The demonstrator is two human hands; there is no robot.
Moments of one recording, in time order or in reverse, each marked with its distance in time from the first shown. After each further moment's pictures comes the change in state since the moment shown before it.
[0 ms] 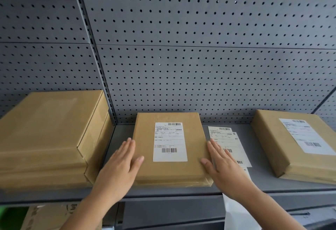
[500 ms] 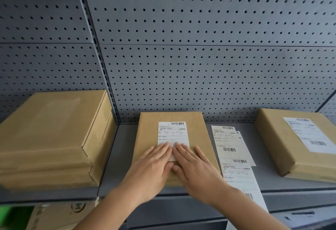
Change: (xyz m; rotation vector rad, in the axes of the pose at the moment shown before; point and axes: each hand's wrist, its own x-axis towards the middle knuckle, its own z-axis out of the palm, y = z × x) left_hand 0.004 0.053 0.007 0.168 -0.037 0.408; right_hand 0.008 -0.067 0.033 -0.197 0.057 -0.384
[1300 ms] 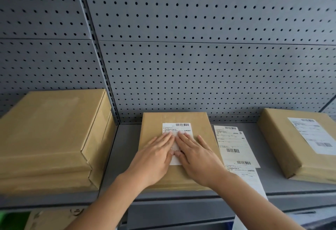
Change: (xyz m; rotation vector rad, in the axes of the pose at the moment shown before) left_hand 0.039 -0.024 0.004 -0.034 0.090 0.013; right_hand 0.041 0.011 -0.009 0.022 -0.059 0.091
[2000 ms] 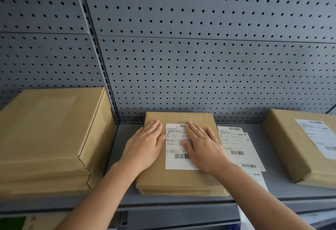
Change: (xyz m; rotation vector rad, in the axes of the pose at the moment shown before) left_hand 0.029 -0.039 -0.008 0.014 0.035 -0.211; right_hand 0.037 0.024 0.003 -0.013 0.035 0.170
